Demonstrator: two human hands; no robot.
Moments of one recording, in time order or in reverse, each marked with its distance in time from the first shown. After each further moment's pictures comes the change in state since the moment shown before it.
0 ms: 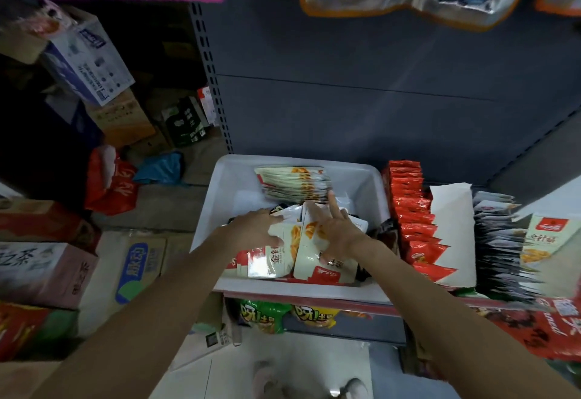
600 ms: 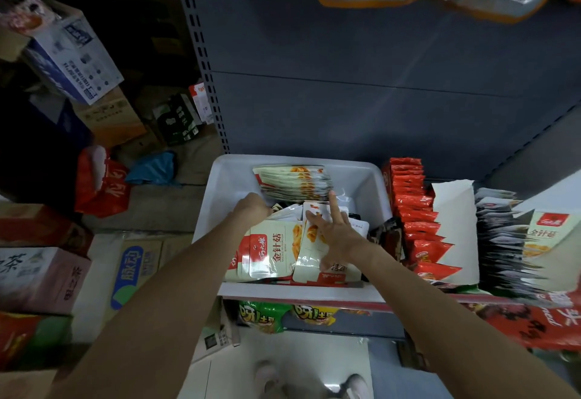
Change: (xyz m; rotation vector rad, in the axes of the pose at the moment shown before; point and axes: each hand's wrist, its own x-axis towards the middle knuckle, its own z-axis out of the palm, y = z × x) left_hand 0.052 -0.010 -0.007 -0.480 0.197 -0.453; right_hand -0.002 -0.008 0.005 -0.064 -0.019 0.037
